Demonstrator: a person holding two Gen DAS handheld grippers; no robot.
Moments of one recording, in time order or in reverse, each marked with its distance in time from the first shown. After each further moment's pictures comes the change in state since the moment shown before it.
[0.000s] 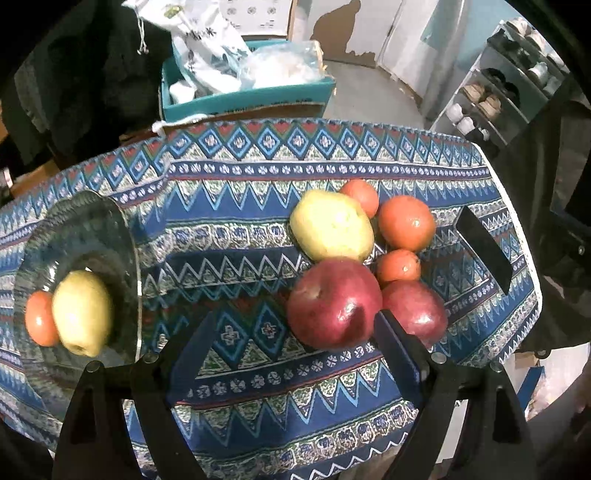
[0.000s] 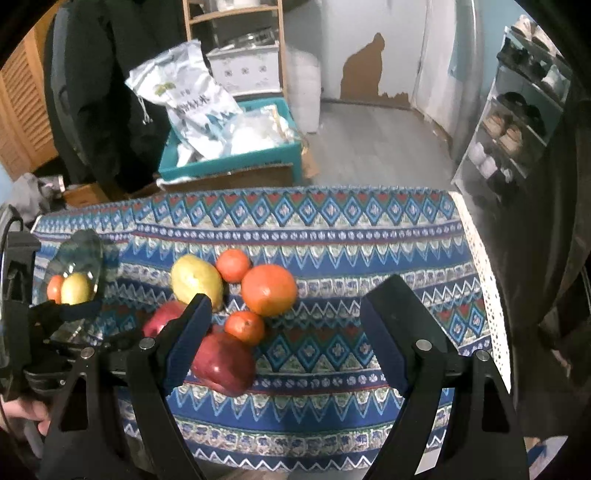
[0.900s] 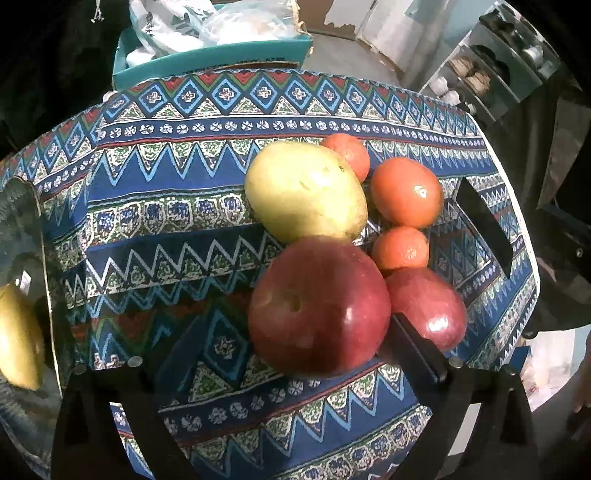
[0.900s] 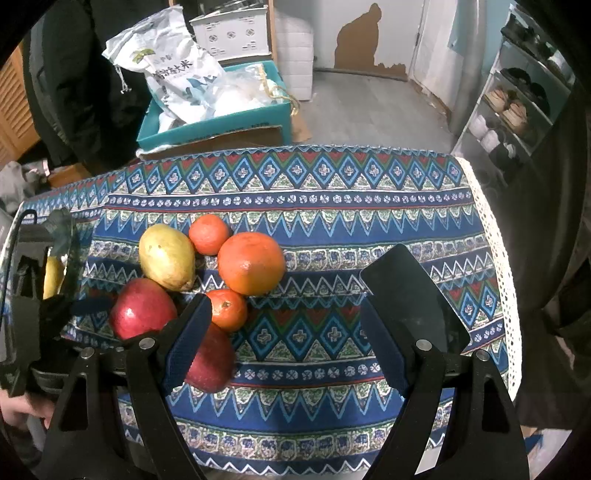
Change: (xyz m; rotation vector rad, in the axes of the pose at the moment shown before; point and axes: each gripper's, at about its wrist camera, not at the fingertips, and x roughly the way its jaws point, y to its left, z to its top) left arm 0.061 -0.011 0.004 0.027 0.101 -0.106; right arm 0.043 -0.010 -0.010 0.021 0.112 -0.027
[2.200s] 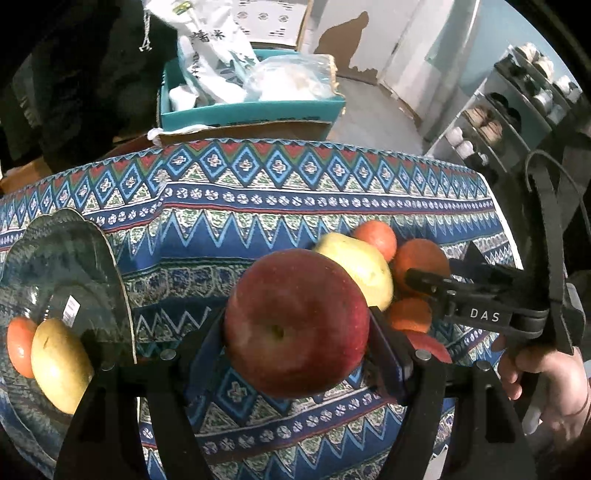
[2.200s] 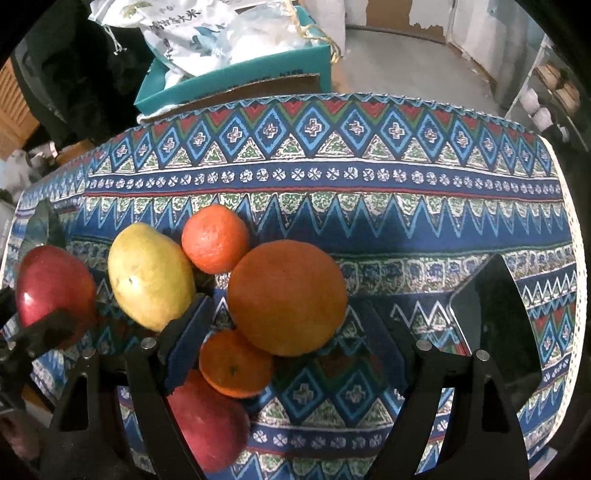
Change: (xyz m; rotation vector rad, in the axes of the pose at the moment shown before) left arm -0.043 0.034 0.024 -0.082 -0.169 0.044; right arm 0.109 0.019 0.026 -0.011 0.162 0.123
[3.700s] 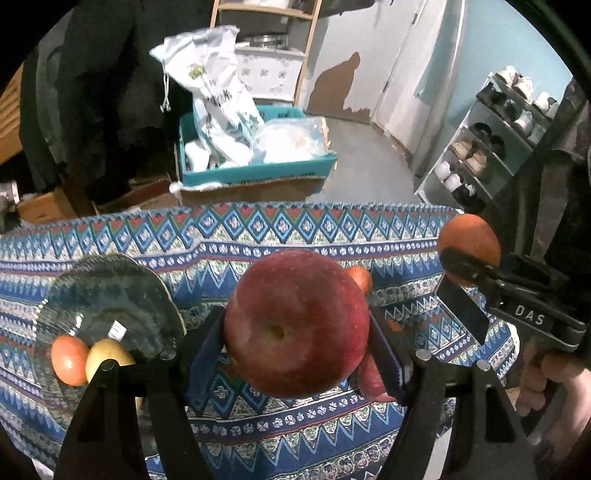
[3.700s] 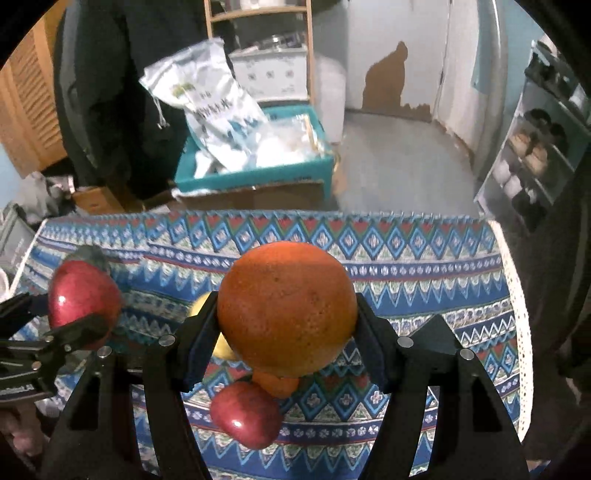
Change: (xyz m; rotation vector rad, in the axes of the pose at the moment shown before) left arm -0.089 -0.006 0.004 0.025 -0.178 0.011; right arm -0.120 0.043 0.001 -0.068 -0.322 -0.045
